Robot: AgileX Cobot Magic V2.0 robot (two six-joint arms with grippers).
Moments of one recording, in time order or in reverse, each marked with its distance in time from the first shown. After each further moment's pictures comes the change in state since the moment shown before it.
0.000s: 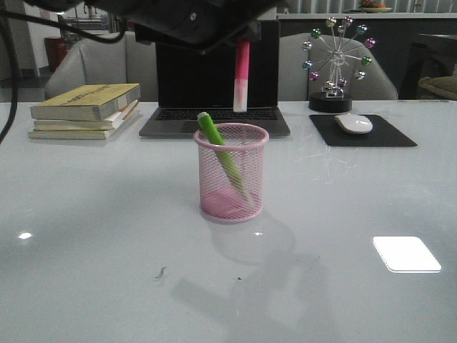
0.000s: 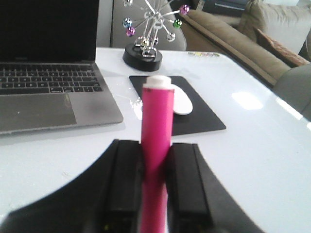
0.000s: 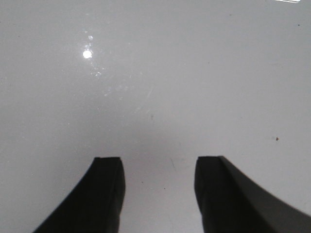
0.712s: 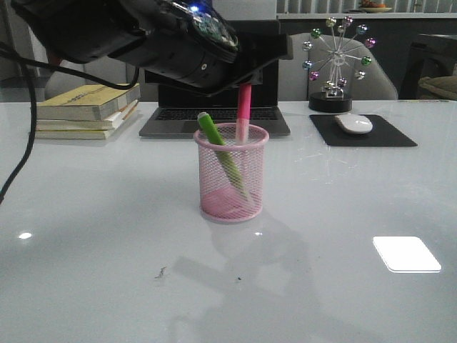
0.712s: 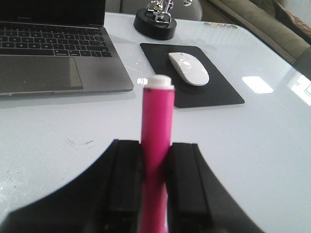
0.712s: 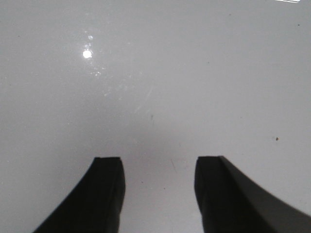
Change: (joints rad) left arm -0.003 0.081 0.000 -0.009 -0.016 -0.015; right arm 0.000 0.000 0.000 0.000 0.000 0.000
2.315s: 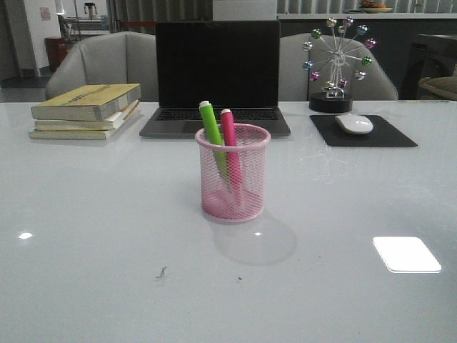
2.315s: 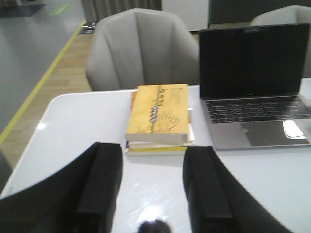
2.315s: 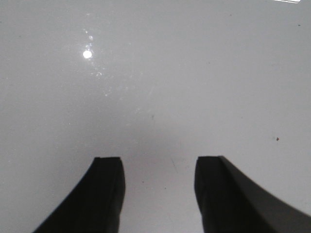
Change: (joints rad) left arm 0.783 -0.881 0.246 0.224 0.610 0.225; right arm 0.000 0.000 0.000 0.000 0.000 0.000
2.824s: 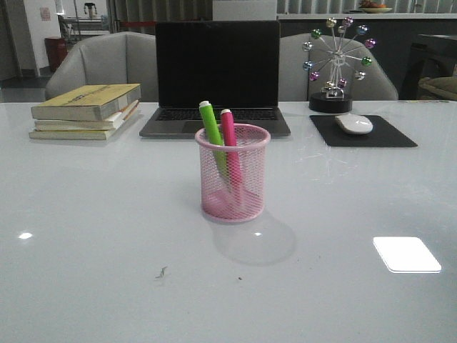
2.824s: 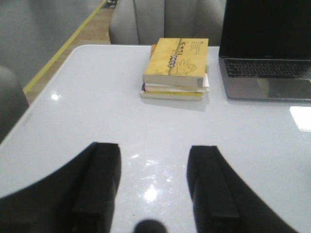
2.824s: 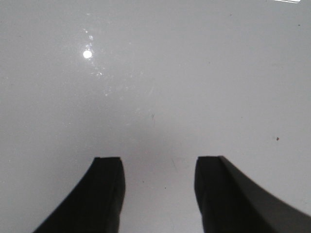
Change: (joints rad) left arm 0.052 -0.308 0.375 -0.056 0.008 0.002; right arm 0.000 0.000 0.000 0.000 0.002 0.000
